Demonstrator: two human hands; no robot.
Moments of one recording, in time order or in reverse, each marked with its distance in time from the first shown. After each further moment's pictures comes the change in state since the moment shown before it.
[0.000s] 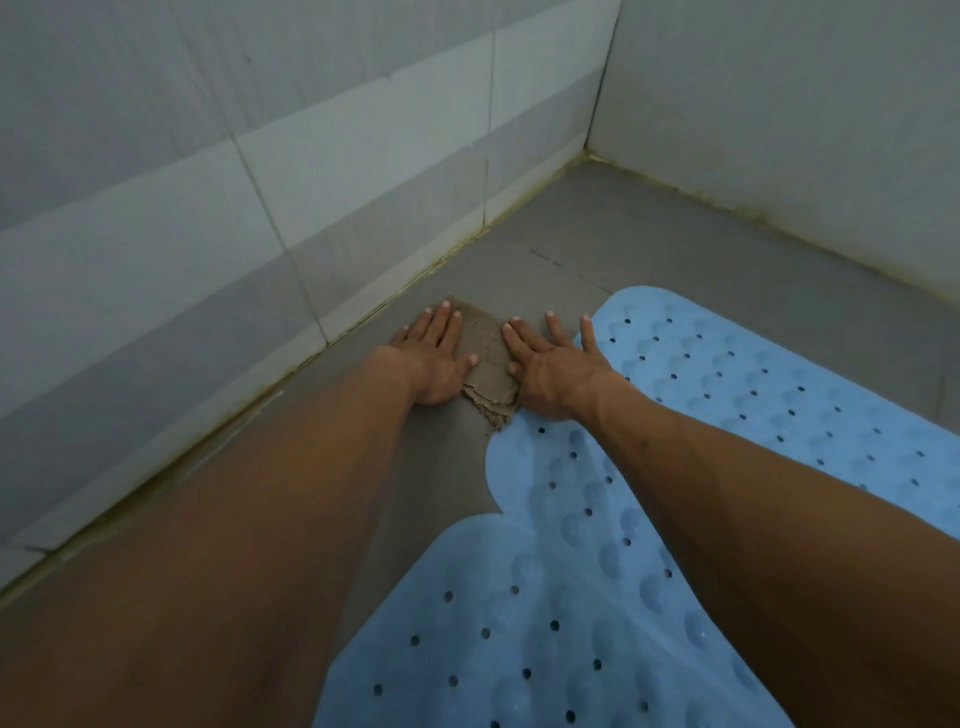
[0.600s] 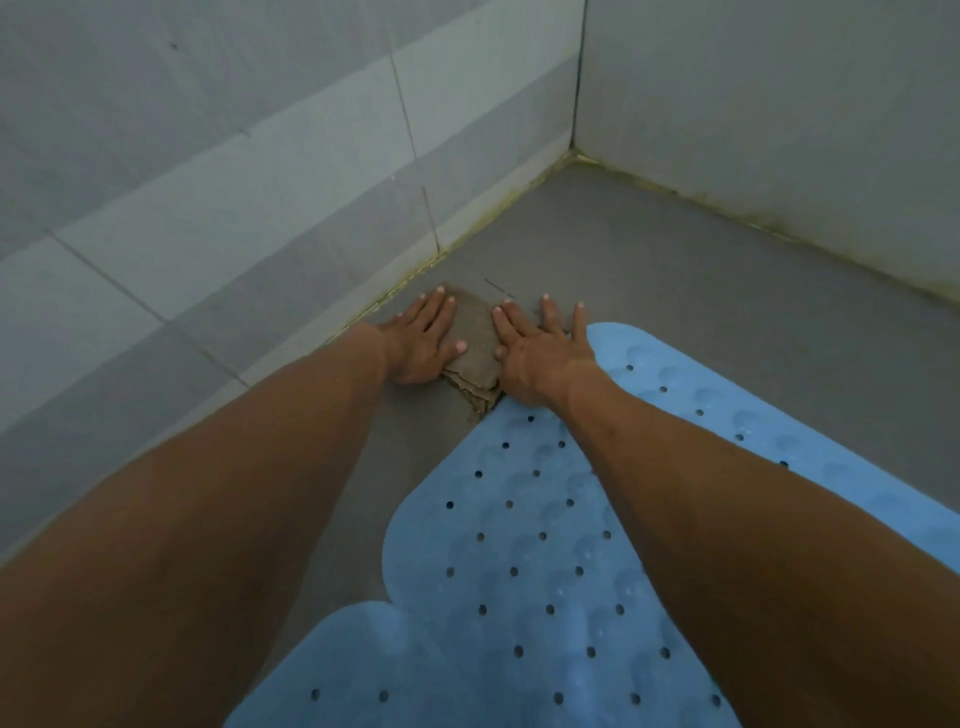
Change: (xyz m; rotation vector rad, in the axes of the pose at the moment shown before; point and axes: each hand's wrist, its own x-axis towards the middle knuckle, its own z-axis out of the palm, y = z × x) left_hand 0.086 0.052 -0.061 0.059 -0.077 -0.060; right_hand 0.066 0.098 -0.023 0.115 0.039 -0.048
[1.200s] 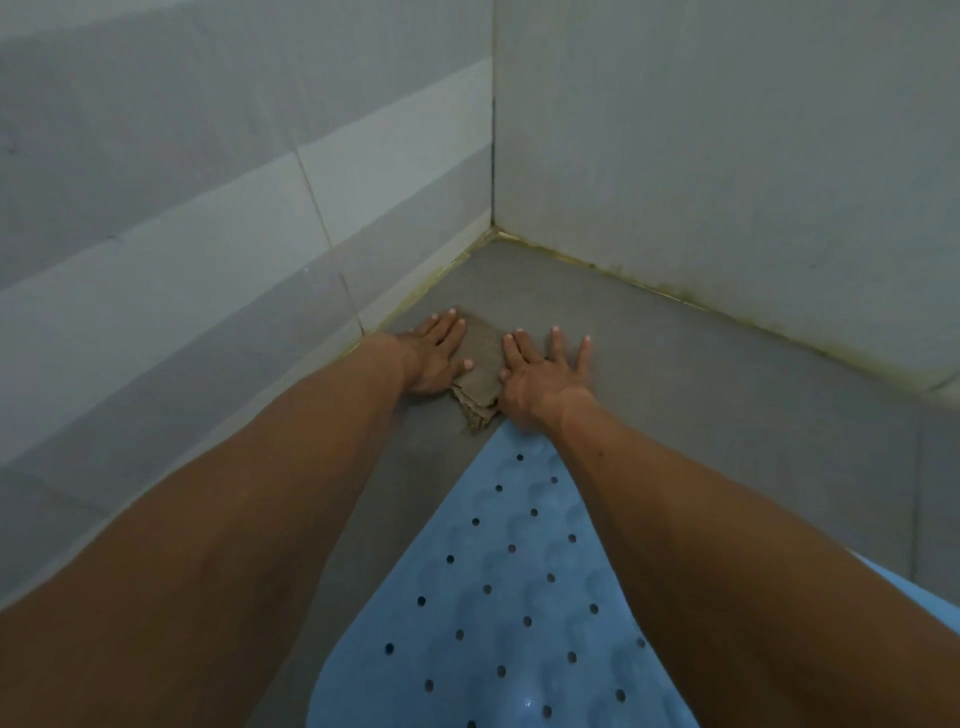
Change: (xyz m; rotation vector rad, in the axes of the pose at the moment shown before) left_hand 0.105 0.056 -0.067 0.140 0.038 0.154; right_hand 0.041 0.074 -0.022 0.073 0.043 0.287
